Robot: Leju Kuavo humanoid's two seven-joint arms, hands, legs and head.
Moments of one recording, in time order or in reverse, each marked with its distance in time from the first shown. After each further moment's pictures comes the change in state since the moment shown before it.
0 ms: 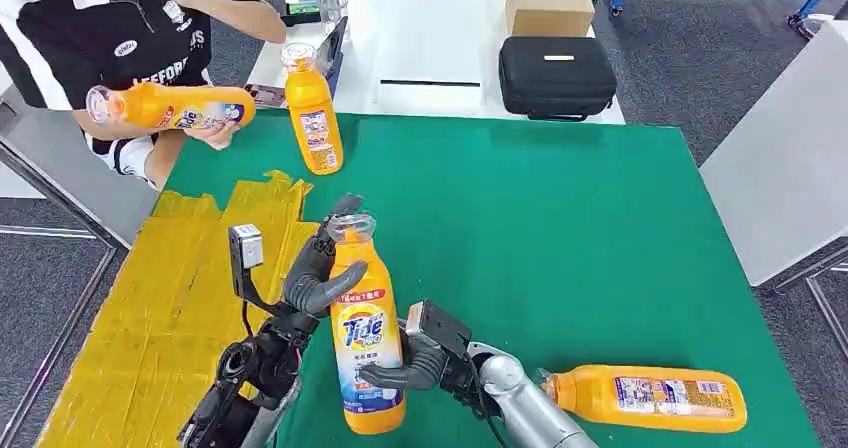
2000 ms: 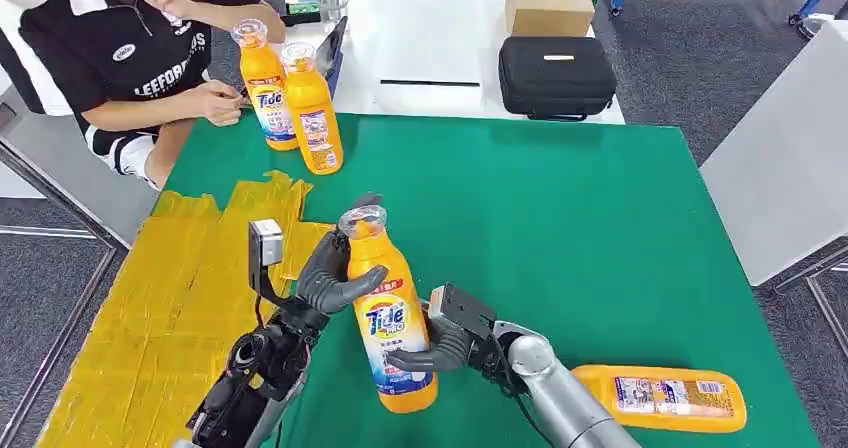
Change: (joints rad) left arm -0.048 -0.016 -0.012 0.061 -0.097 -0.085 -0.032; right arm -0.030 -0.086 -0.066 -0.083 0.006 0.044 0.057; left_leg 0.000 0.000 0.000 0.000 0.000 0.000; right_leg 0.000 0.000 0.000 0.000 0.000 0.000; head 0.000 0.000
